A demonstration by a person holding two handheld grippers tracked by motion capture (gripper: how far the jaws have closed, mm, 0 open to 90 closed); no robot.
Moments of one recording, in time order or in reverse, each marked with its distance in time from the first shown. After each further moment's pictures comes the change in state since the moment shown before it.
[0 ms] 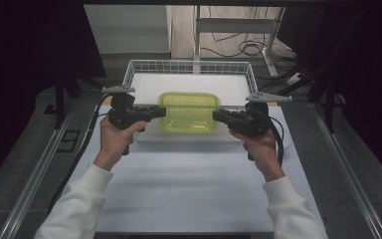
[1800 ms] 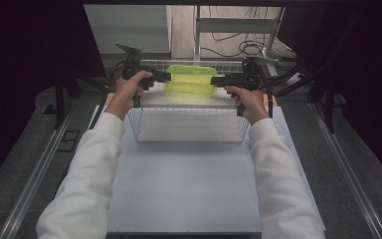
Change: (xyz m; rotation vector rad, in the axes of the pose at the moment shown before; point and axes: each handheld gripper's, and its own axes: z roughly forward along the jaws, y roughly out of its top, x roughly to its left) left arm 0.123 0.076 0.078 0.148 -0.150 -0.535; right arm -0.111 0.058 0.080 0.132 0.024 0.631
